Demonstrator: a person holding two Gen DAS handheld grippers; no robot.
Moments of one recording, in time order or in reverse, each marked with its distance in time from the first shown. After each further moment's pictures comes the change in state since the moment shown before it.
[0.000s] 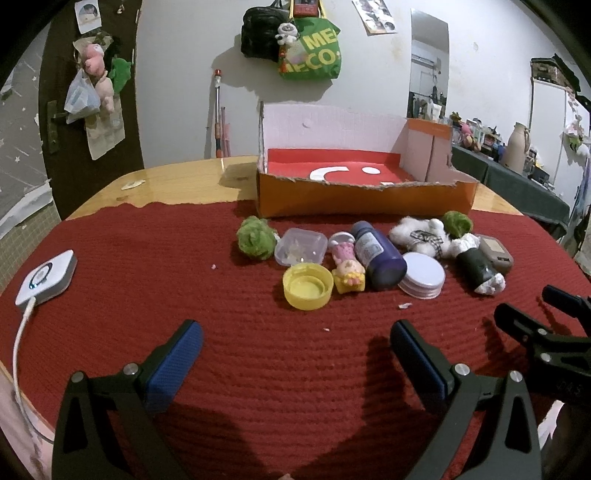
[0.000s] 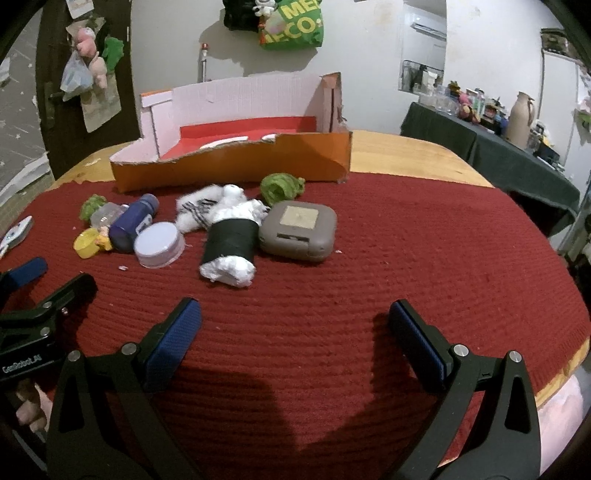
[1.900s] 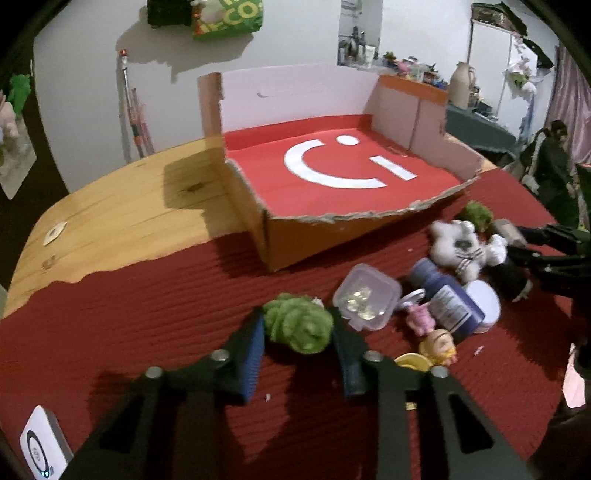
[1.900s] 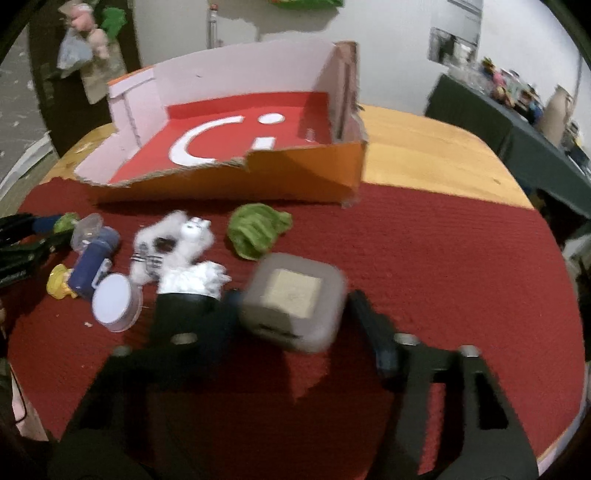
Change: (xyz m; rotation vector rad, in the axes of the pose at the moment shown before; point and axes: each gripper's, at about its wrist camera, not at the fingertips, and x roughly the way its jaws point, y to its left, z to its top) left arm 0.074 0.052 0.078 0.248 0.213 -0.260; right arm 0.056 -0.022 0.060 -0.062 0.178 0.069
